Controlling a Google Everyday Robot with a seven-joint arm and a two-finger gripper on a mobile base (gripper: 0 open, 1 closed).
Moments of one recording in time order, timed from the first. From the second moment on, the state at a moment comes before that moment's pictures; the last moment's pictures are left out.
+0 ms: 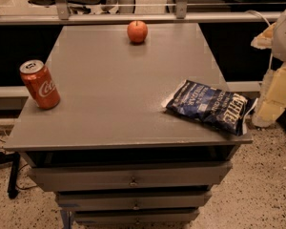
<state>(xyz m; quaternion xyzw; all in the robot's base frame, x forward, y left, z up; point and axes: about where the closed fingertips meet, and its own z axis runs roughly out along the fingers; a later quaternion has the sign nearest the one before) 0.438 -0.217 0.976 -0.60 0.78 -0.03 0.16</state>
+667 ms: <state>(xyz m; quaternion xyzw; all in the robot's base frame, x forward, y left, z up) 0.447 -0.210 0.976 -0.60 0.78 -0.03 0.17</state>
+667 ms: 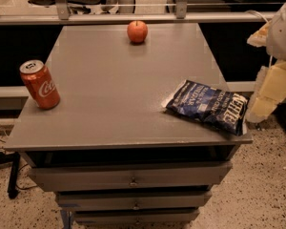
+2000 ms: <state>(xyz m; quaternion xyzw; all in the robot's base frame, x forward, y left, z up) 0.675 -0.122 0.950 -0.47 0.79 0.12 0.37</state>
